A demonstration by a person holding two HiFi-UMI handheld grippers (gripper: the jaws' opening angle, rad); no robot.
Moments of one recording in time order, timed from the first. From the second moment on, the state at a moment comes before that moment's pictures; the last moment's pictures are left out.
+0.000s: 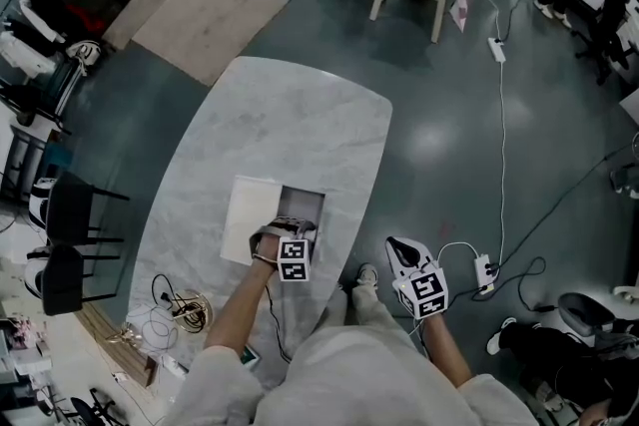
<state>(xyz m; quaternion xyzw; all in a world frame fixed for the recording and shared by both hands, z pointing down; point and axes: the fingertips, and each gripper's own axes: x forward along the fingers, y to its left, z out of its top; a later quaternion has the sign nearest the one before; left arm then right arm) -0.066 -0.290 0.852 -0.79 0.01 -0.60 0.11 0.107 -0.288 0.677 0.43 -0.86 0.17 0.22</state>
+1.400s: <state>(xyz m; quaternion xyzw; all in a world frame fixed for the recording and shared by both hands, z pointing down) -0.069 -0.310 0.720 -0.87 0.35 -0.33 -0.07 0.068 -0.295 0.658 0.39 -0.89 0.13 0.21</state>
